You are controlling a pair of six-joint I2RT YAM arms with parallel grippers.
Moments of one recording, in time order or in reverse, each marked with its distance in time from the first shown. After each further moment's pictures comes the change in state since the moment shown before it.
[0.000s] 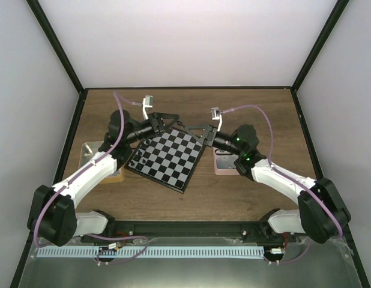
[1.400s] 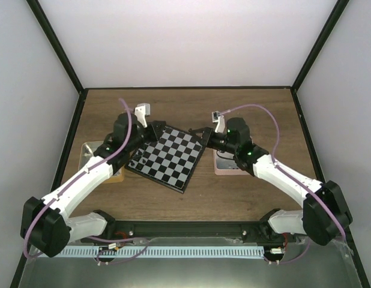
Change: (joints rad) left arm -0.049 -0.099 0.042 -0.481 -0.475 0.505; right arm 0.009 -0.010 0.117 -0.568 0.225 -0.224
